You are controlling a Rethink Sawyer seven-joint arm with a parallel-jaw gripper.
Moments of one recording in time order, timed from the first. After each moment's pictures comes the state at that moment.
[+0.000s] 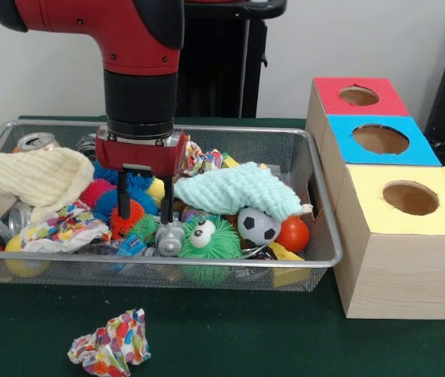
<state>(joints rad) -0.60 -0.56 0.30 1.58 -0.53 0.39 1.94</state>
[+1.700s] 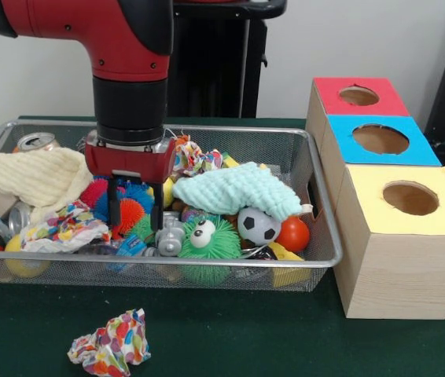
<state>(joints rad) -0.61 -0.53 0.30 1.55 -0.53 0.38 1.94</state>
